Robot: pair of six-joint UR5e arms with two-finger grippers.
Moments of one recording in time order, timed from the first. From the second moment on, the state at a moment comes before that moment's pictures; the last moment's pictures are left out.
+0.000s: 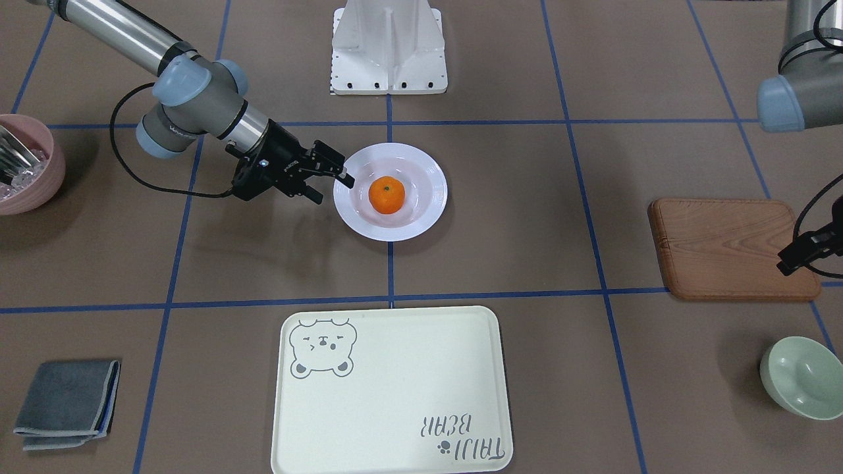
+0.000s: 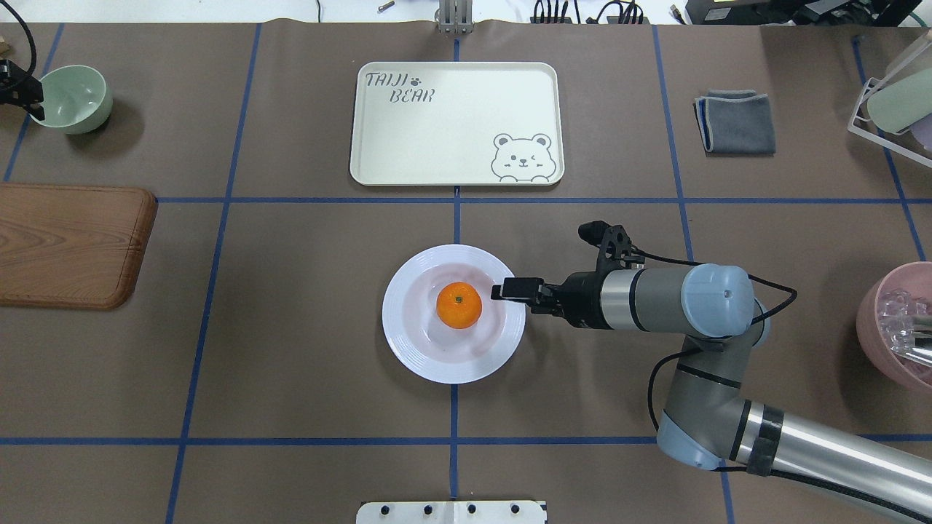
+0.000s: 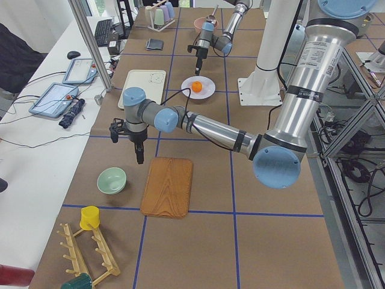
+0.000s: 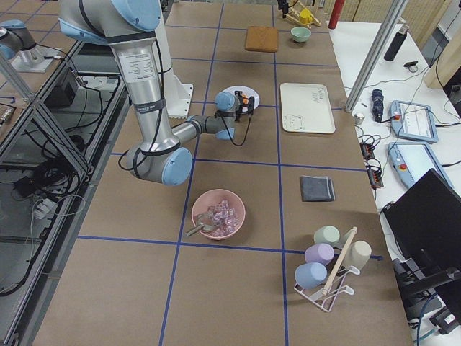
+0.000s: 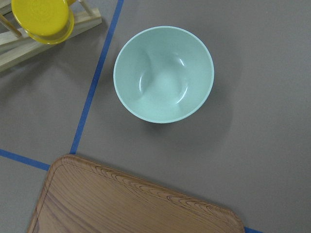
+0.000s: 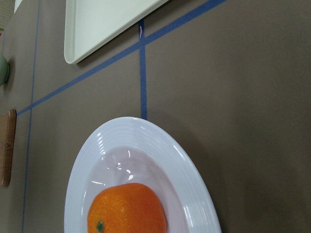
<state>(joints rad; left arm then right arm) -1.27 -1.86 -1.59 -1.63 -2.14 -0.73 0.44 -1.22 1.52 -0.35 1.78 1.59</state>
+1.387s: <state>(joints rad) -1.27 -1.86 -1.58 -1.63 -2.14 -0.73 0.42 -1.16 1.46 -0.35 1.77 1.64</state>
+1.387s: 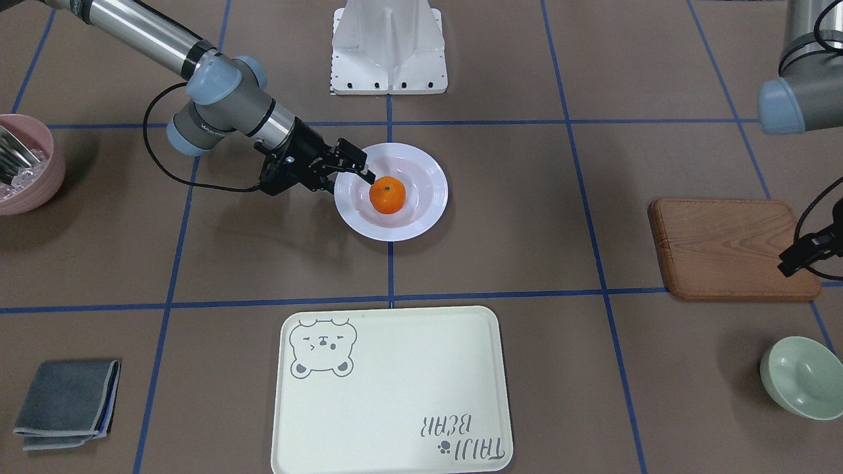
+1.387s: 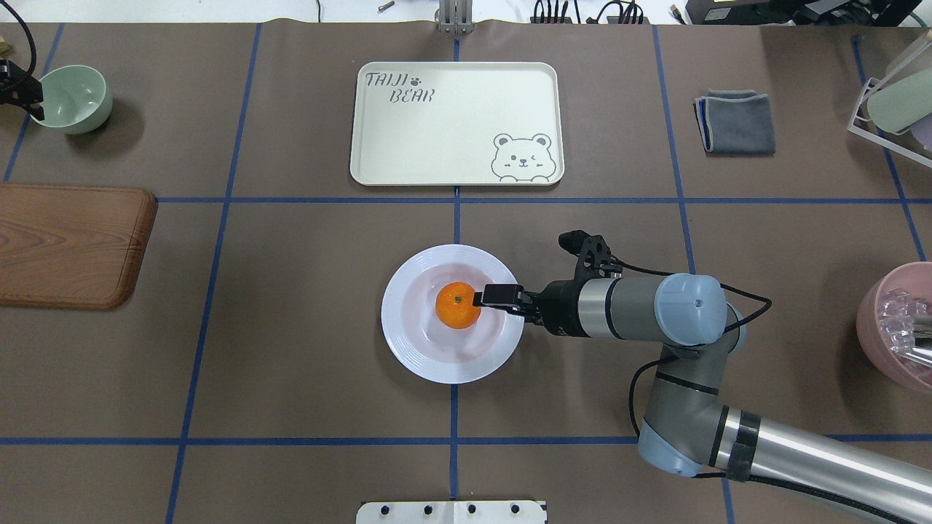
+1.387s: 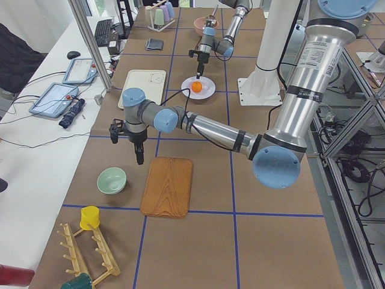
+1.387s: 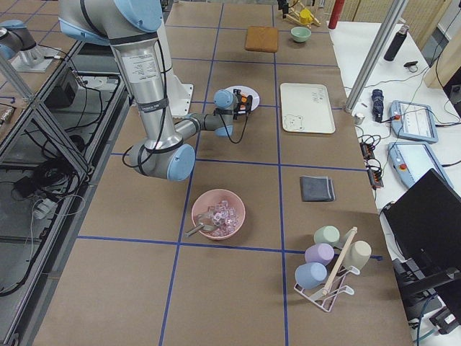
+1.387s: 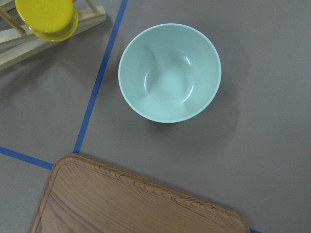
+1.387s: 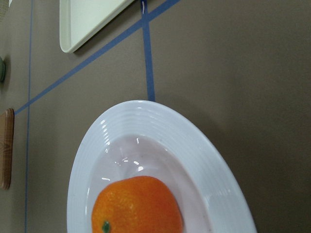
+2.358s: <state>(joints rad) -1.27 -1.86 -1.58 -1.63 -2.14 -0.73 0.42 -1.11 1.43 -0.35 1.77 1.68</state>
